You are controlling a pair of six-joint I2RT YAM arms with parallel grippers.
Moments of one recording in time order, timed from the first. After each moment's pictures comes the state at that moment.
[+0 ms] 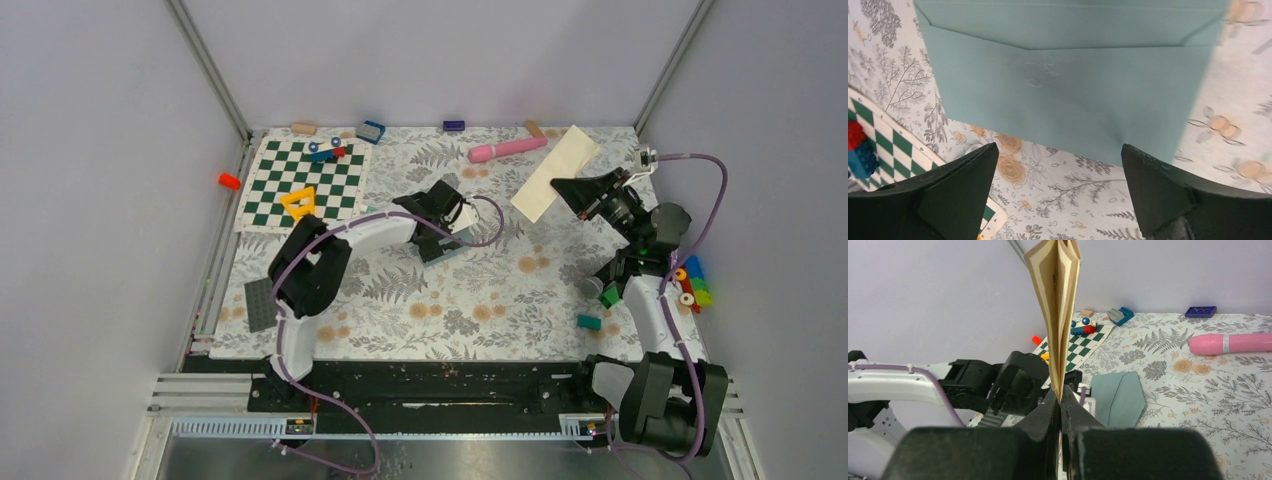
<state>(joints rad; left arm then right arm) -0.73 2.03 1.47 -0.50 -0.24 0.51 -0.21 1.09 0.62 0.80 -0.93 0.82</state>
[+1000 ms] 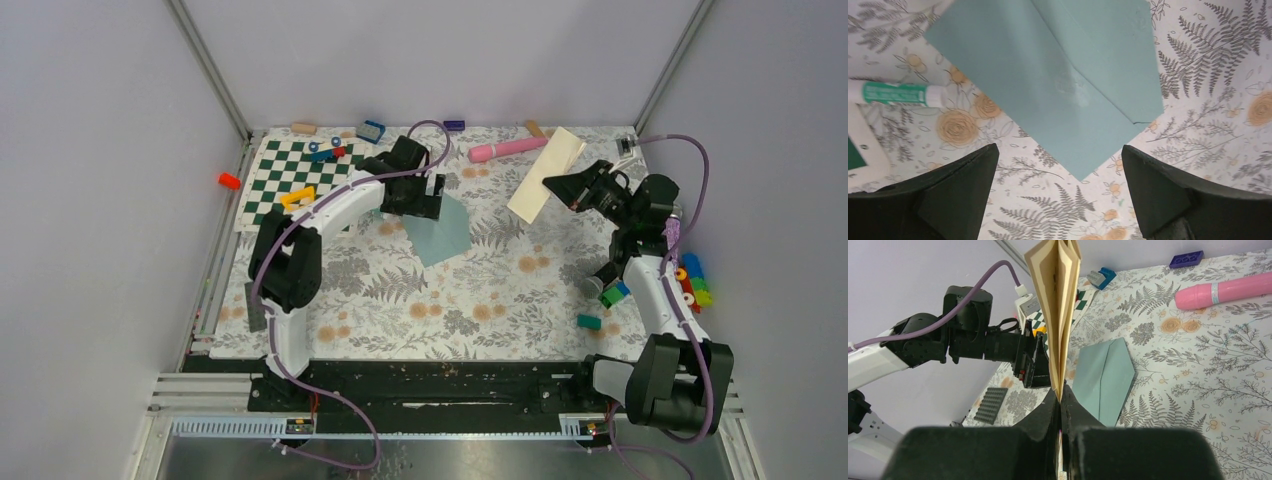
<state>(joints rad) -0.54 1.97 1.64 -0.67 0.02 -0.29 -0.16 1.19 0.75 0.43 -0.88 0.68</state>
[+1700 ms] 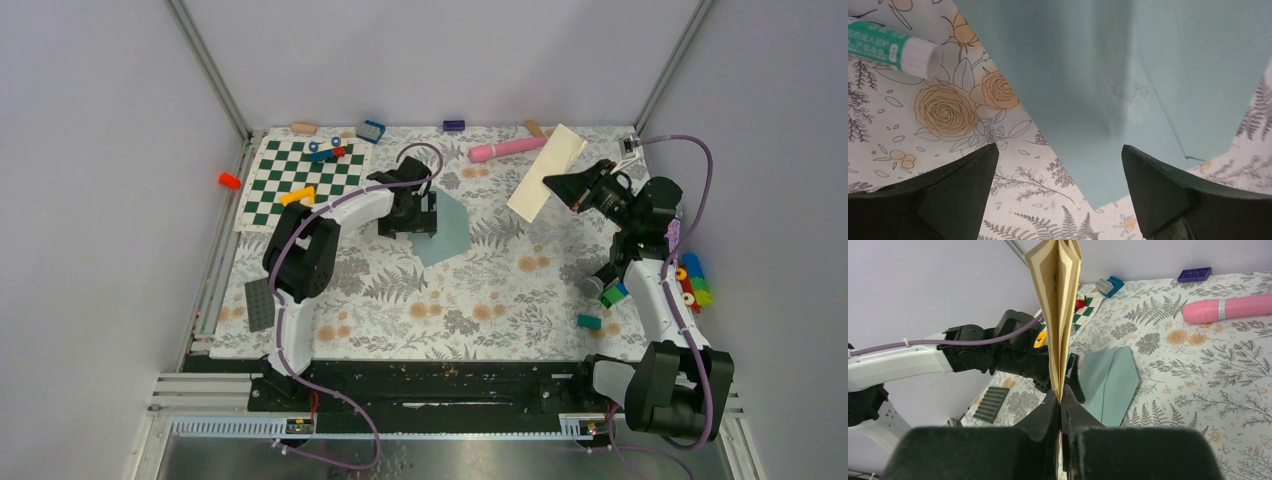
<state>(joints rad) -0.54 2.07 1.56 -0.65 -0.06 -0.52 -0.16 1.16 0.75 0.47 -0.90 0.67</state>
